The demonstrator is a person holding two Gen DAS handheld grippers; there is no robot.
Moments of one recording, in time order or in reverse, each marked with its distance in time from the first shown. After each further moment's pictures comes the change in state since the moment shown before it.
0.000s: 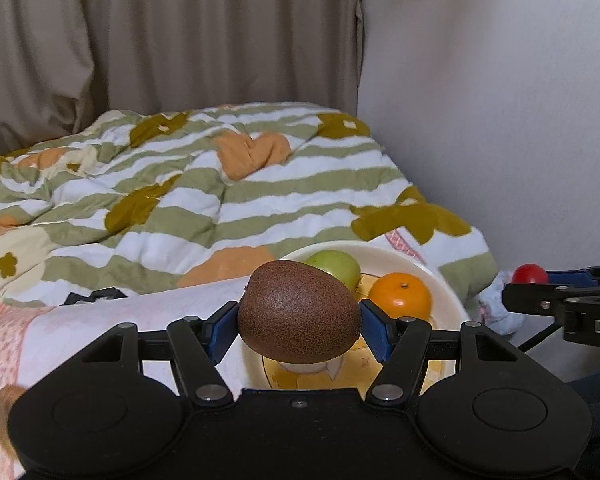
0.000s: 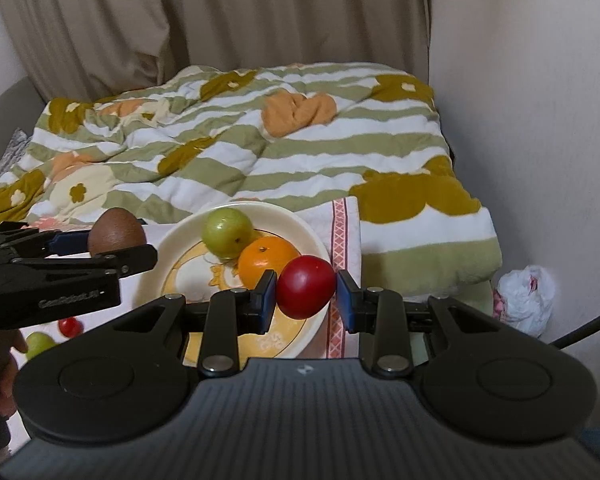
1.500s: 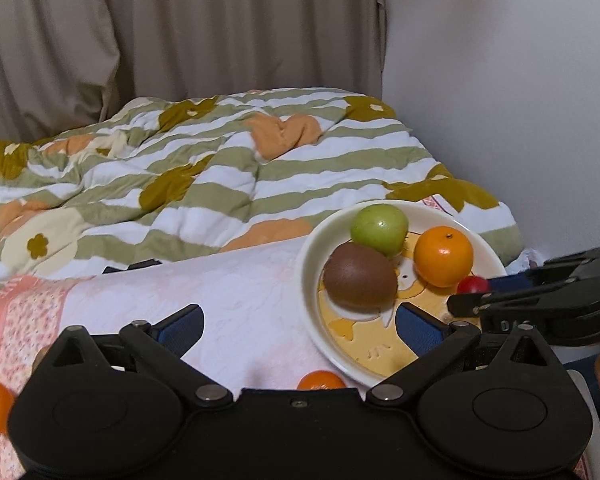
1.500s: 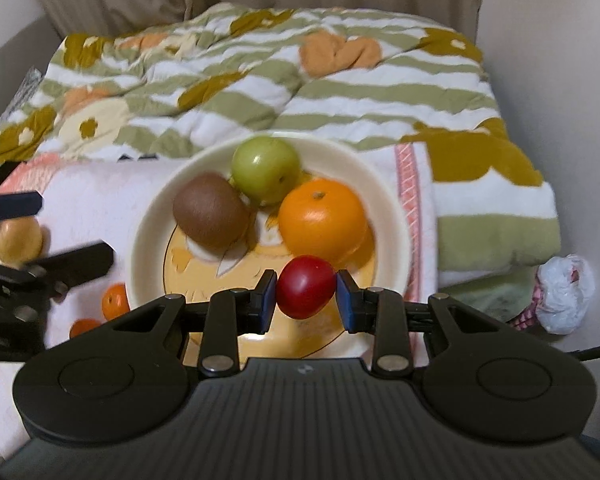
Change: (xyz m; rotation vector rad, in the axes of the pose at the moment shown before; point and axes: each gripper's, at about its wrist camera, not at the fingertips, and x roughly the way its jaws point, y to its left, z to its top) left arm -0.024 0.026 -0.030 -0.010 0.025 0.082; right arm 0.075 0.044 -0.023 -0.109 0.153 0.070
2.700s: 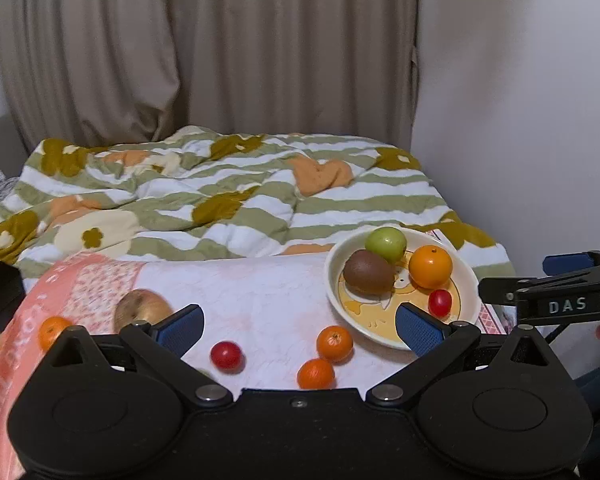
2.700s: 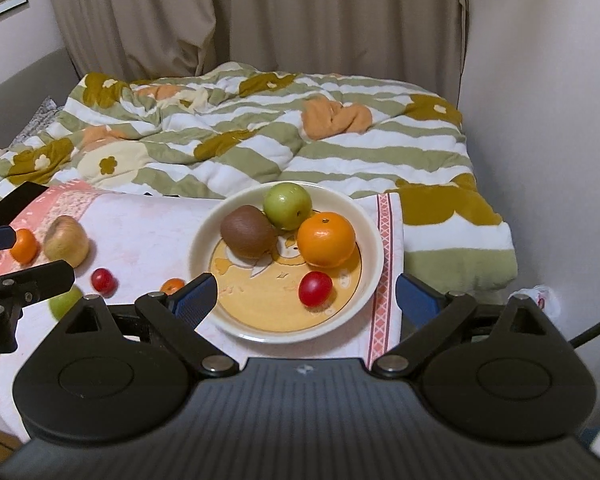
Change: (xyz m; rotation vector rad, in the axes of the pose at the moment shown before) left arm -0.118 0.003 -0.050 -0.114 -0.149 0.084; right arm -0.120 0.024 -0.040 -0.046 -0.219 -0.044
